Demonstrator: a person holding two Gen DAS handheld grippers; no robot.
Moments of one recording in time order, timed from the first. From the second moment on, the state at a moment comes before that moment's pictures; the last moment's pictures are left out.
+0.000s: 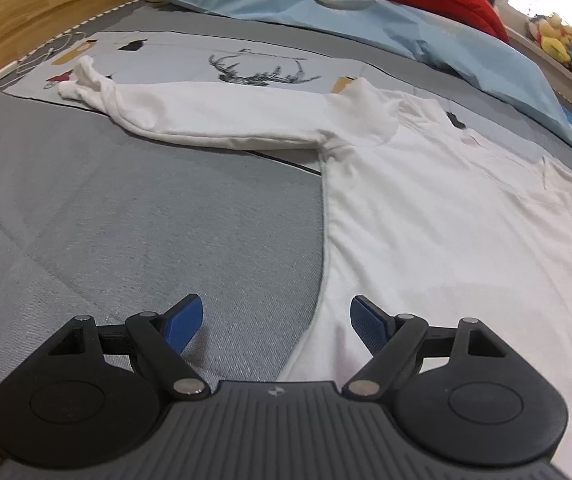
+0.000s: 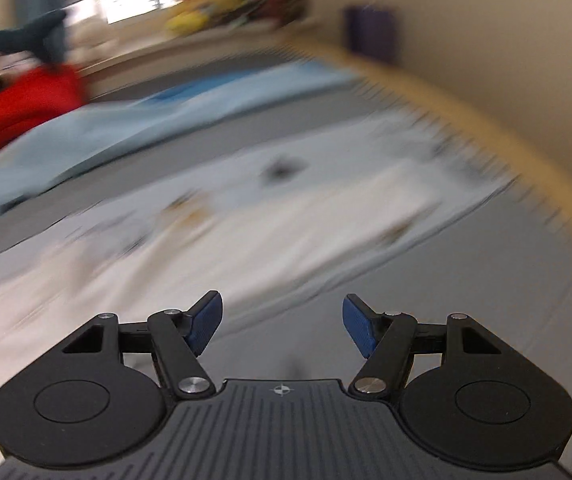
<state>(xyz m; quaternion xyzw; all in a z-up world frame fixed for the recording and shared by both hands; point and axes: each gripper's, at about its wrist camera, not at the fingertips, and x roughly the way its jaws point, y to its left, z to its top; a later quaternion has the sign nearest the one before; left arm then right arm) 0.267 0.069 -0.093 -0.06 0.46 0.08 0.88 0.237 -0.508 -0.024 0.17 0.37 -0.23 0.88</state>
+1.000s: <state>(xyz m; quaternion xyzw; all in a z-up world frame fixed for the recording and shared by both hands) 0.136 0.083 -0.097 0.00 0.51 -0.06 0.86 0.076 -0.337 -0.085 0.14 0.43 -0.05 0.89</state>
